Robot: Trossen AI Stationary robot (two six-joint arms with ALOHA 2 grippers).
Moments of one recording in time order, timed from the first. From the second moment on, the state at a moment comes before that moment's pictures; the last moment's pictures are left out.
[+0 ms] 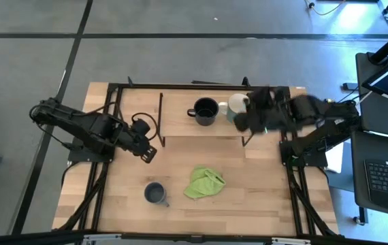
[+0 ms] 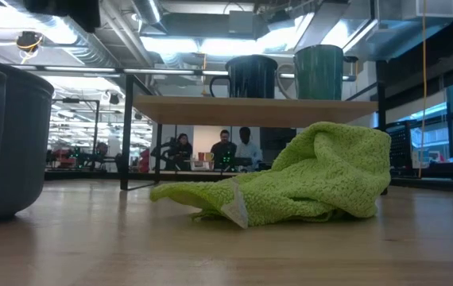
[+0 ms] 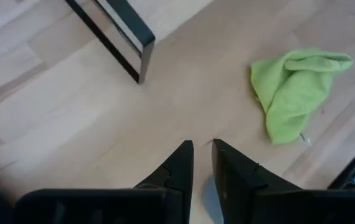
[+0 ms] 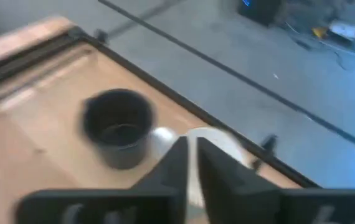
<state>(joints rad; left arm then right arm) -0.30 1.21 1.27 -1.22 -0.27 -1.22 0.21 1.46 1.86 -1.47 0.88 0.86</state>
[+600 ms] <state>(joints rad) -0.24 1.21 1.27 -1.14 -0.24 -1.04 -0.31 1.55 1.86 -1.14 0.40 0.52</state>
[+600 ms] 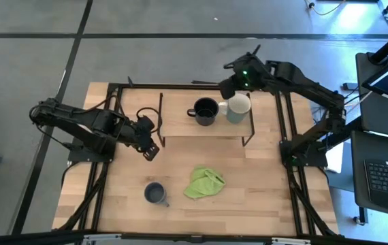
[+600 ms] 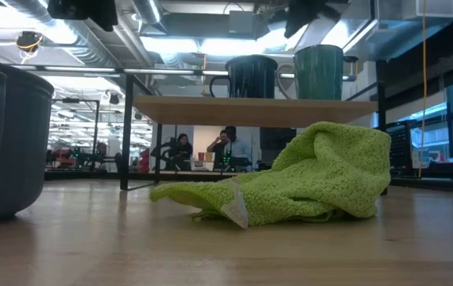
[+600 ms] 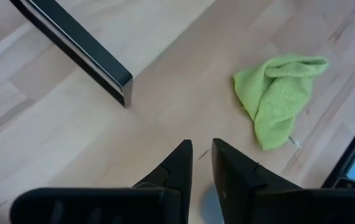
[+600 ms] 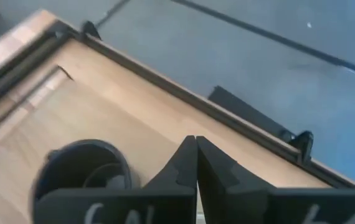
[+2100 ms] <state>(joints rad) -0.13 1.21 1.27 -1.08 -0.21 -0.86 -0.36 1.81 2.01 -1.44 0.07 0.41</state>
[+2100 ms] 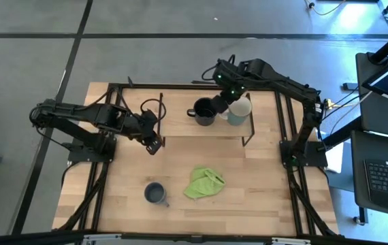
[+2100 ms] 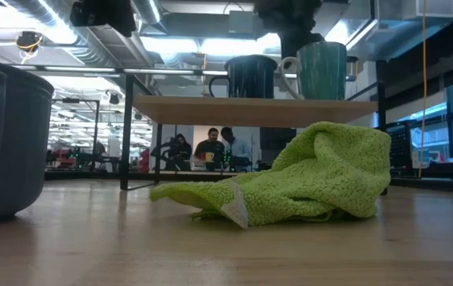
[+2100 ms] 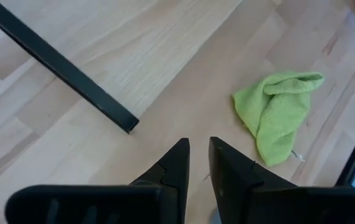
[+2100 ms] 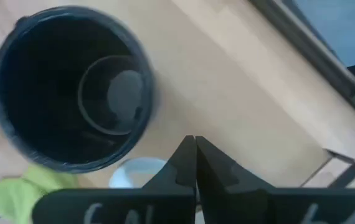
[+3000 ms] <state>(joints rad) -0.35 1.19 1.27 -1.27 -0.37 -0.88 -0.10 1.69 2.30 -1.13 0.28 0.19</state>
